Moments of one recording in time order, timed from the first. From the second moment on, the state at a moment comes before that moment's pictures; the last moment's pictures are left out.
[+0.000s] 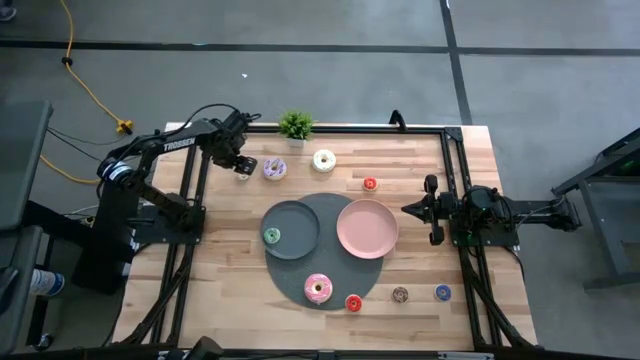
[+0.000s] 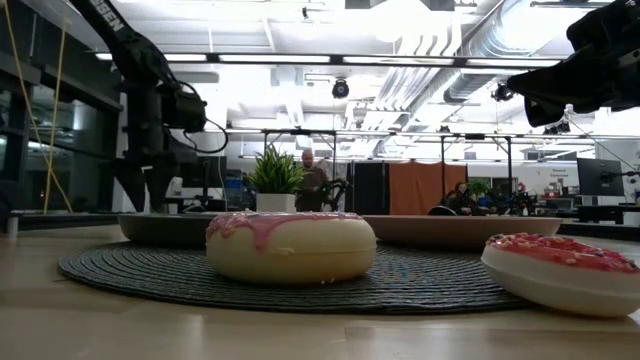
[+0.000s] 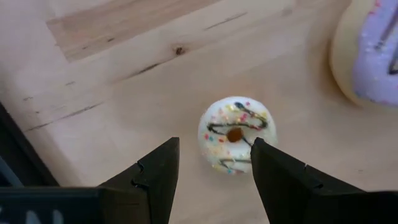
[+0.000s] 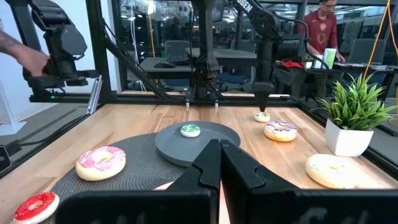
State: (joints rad) left arm 0.94 1.45 0.82 -0.78 0.02 -0.25; right arm 0.00 0.01 0.01 0.03 0.00 -0.01
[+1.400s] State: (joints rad) left arm 0.94 1.55 0.82 -0.76 0.05 -0.21; right arm 0.00 0.01 0.01 0.03 0.00 -0.01
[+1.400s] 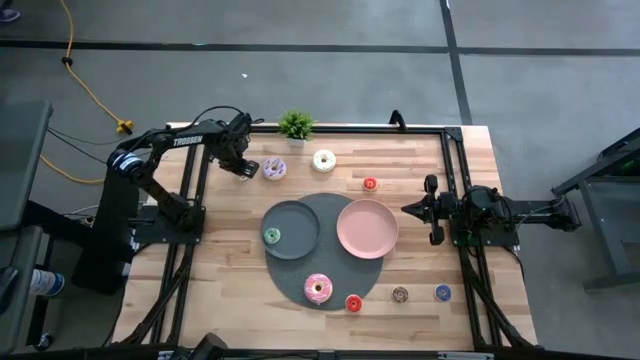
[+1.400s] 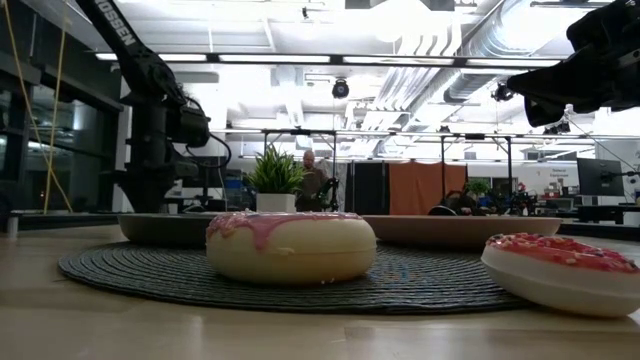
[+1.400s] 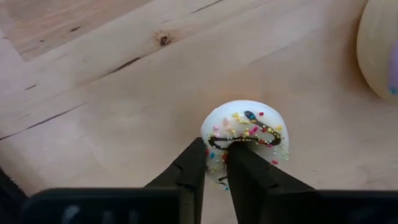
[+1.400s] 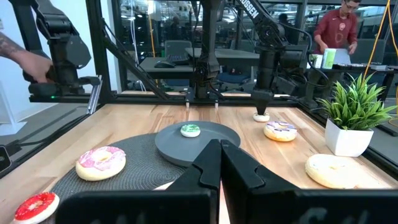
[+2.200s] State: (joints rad) left arm 0.93 1.46 1.17 -1.10 0.28 -0.04; right arm 0.00 0.01 0.01 0.03 0.00 -0.01
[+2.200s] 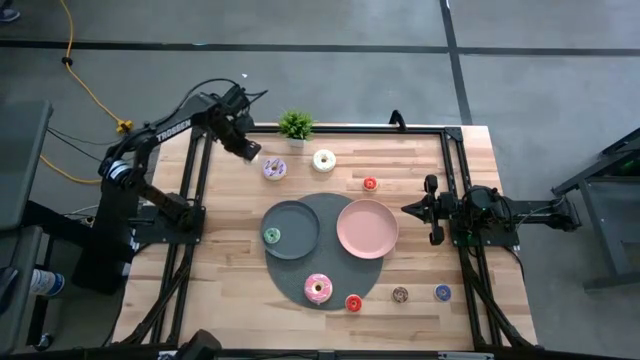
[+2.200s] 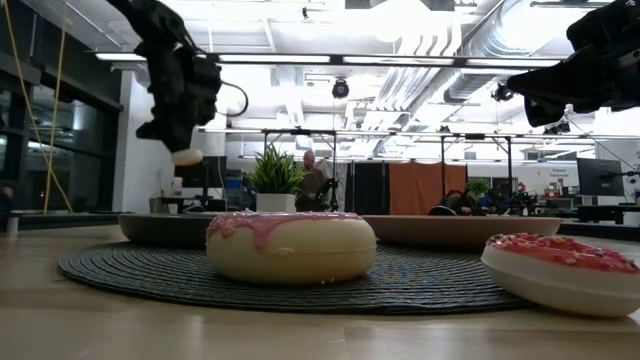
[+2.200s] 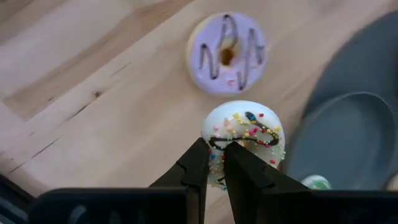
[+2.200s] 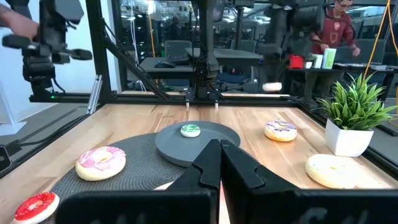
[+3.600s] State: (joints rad) left arm -0.17 1.46 1.26 -1.00 -0.12 -0.69; right arm 0.00 0.01 0.01 0.03 0.00 -0.01
